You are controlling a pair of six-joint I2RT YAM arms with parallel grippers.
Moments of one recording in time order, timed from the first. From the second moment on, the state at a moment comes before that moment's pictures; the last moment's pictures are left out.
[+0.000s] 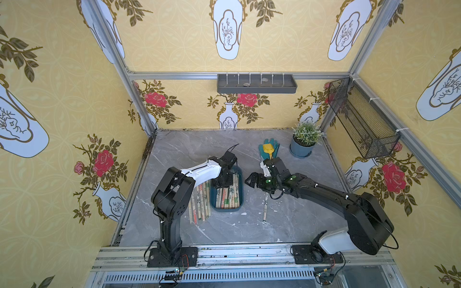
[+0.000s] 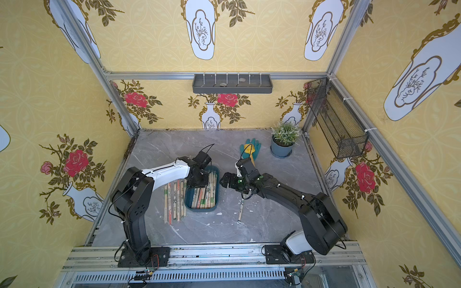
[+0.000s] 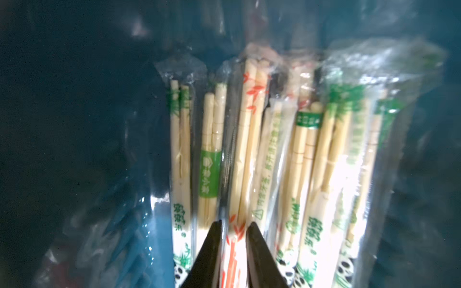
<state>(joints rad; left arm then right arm) -0.63 1.92 1.28 -0.75 -0.04 -0.62 0.71 1.45 0.85 -0.24 -0.30 0.80</state>
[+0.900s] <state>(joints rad) -0.63 1.79 1.32 -0.78 -0.05 -0.62 0.70 1.46 0.85 -0.24 -0.30 0.80</state>
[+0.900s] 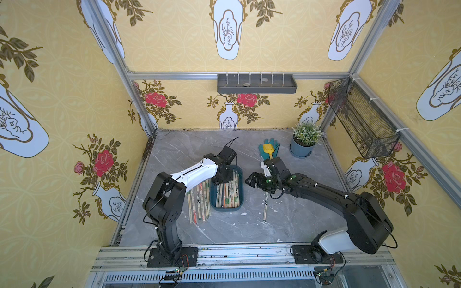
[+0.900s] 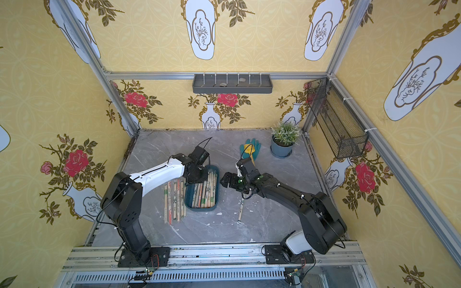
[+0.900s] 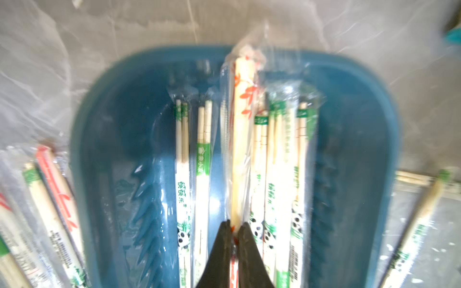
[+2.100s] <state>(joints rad) -0.25 1.53 0.90 -0.85 -0.27 -0.55 0.70 1.46 0.85 -0.24 -0.31 0.79</state>
